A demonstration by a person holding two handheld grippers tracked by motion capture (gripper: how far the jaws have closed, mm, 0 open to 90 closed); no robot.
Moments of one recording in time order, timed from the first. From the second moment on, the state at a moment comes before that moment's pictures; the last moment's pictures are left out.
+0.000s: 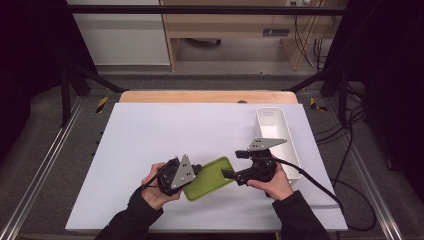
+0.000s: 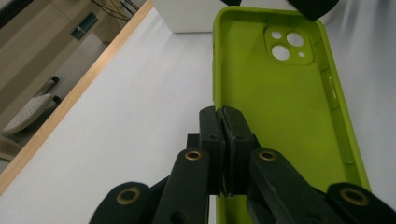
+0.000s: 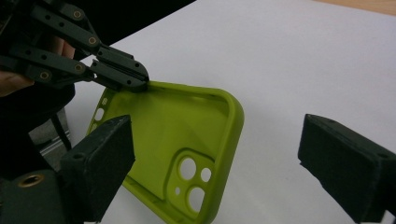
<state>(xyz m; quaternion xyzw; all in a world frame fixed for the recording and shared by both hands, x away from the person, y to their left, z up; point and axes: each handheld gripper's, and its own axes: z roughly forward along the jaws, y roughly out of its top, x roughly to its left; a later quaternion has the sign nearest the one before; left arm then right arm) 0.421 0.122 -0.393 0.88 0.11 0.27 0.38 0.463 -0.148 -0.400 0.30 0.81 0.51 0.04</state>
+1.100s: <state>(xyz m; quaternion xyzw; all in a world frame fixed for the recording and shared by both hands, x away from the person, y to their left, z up) 0.417 0.120 -0.390 0.88 0.10 0.27 0.38 0.468 -0.151 -0.403 0.30 0.82 0.49 -0.02</state>
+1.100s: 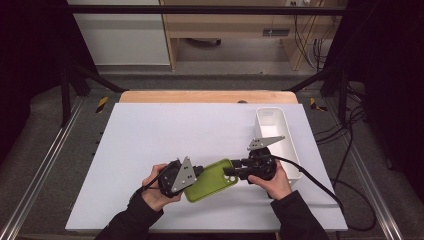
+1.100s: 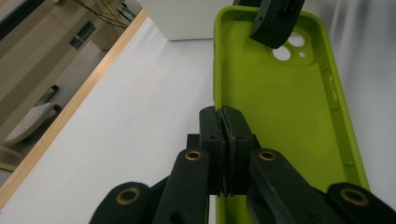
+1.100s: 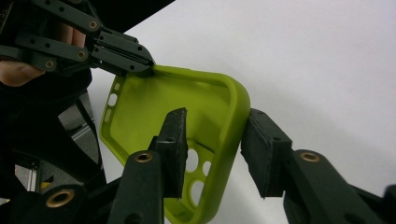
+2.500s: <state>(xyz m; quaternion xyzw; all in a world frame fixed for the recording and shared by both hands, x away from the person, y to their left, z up) 0.419 0.114 -0.398 0.88 0.10 0.26 0.38 0.467 -0.161 -0.396 0.33 0.81 0.49 -0.04</state>
